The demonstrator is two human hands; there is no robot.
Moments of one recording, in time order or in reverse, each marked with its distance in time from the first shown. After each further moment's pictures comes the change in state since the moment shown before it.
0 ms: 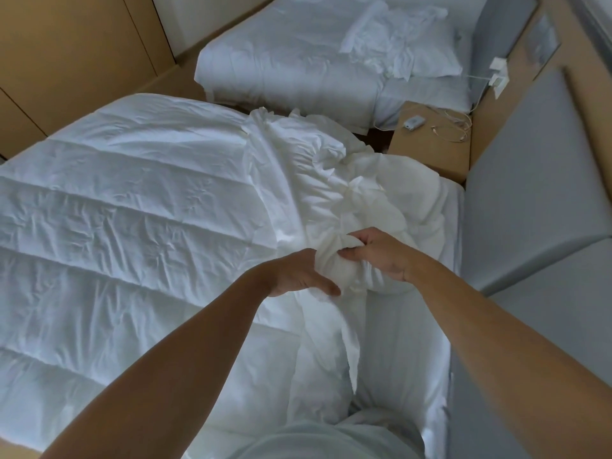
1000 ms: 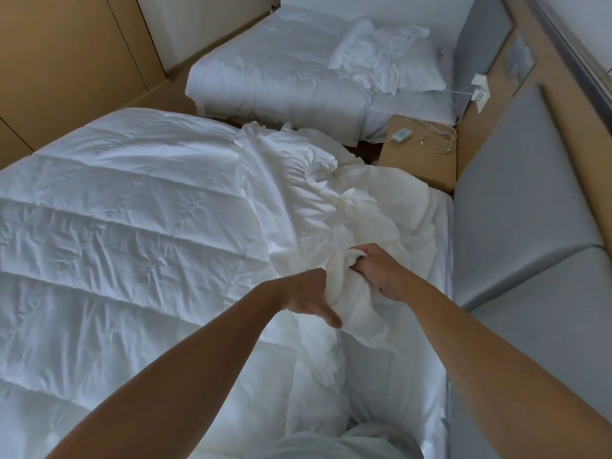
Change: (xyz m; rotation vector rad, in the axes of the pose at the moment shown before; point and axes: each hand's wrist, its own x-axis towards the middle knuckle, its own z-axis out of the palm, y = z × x) left_hand 0.014 0.004 0.009 0.485 0.003 -0.059; right_hand -0.002 0.011 0.008 -0.004 0.162 0.004
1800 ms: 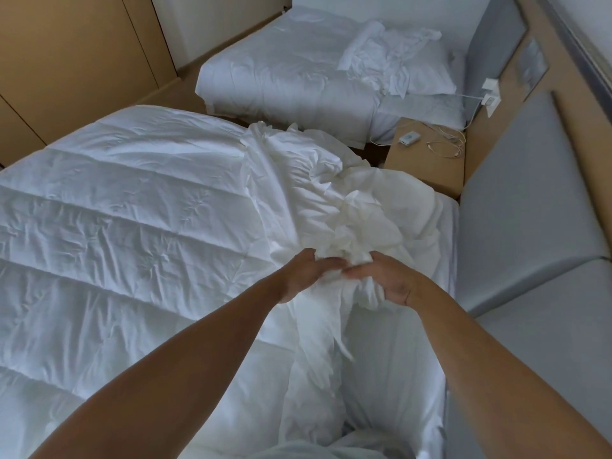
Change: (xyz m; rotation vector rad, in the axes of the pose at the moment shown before) left_hand 0.013 0.005 -0.006 -0.664 0.279 0.104; right_hand -0.004 0.004 -0.019 0.301 -0.242 0.069
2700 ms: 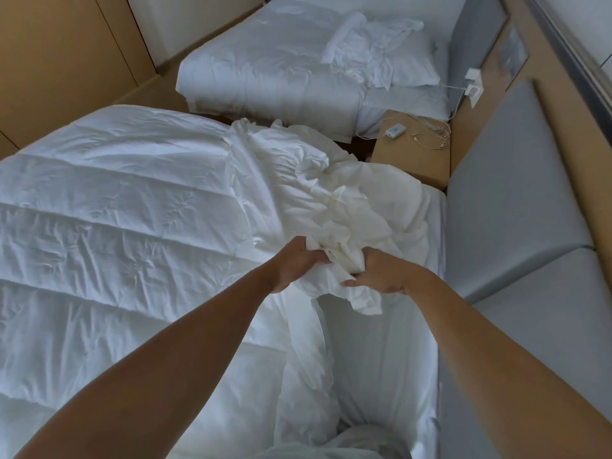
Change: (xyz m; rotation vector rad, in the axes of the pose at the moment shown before) left_hand 0.024 0.008 -0.002 0.036 0.056 0.019; right_hand -0.005 -0.006 -0.020 -0.676 0.076 -0.033
